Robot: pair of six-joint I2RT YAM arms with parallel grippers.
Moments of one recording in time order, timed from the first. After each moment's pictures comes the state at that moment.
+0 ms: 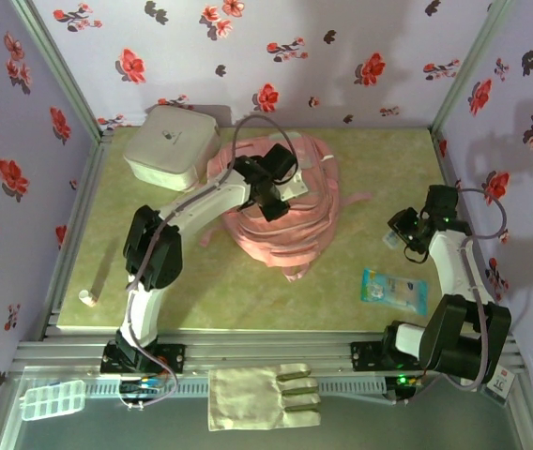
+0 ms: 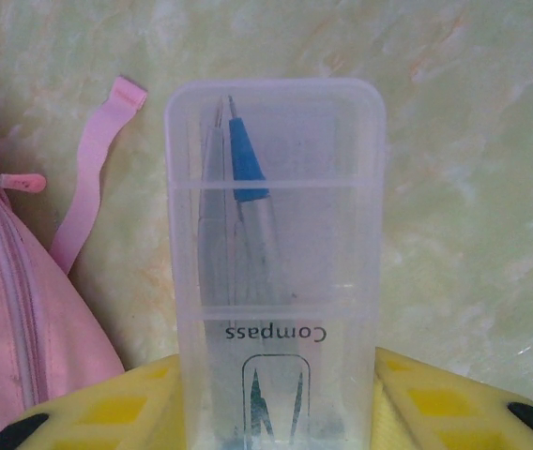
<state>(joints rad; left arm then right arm) -0.78 2.06 1.87 -0.97 0.01 0.37 -0.23 1.22 0.83 -0.63 -0.22 0.59</state>
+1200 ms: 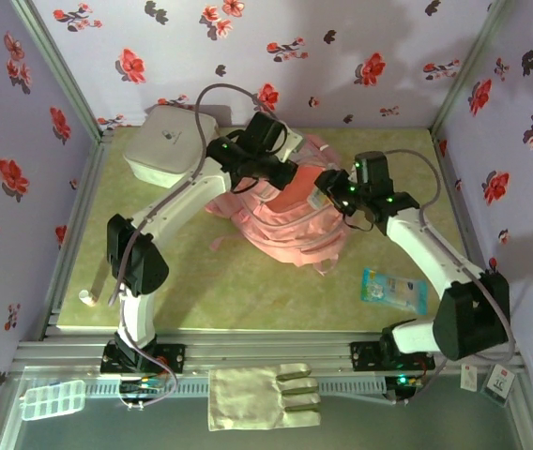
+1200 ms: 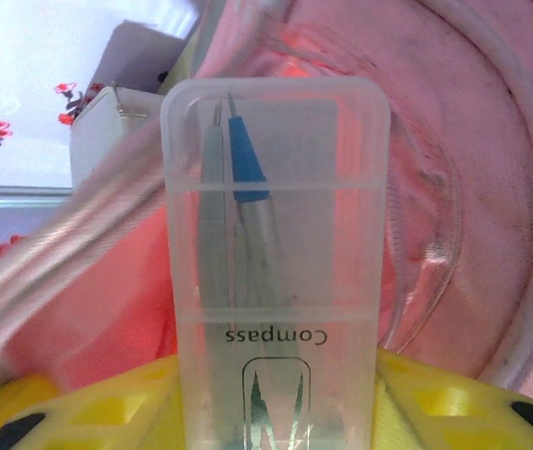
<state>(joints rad) -0.75 1.95 2.01 -0.84 0.13 -0.07 0.33 1.37 1.04 -0.33 -0.31 1.03</state>
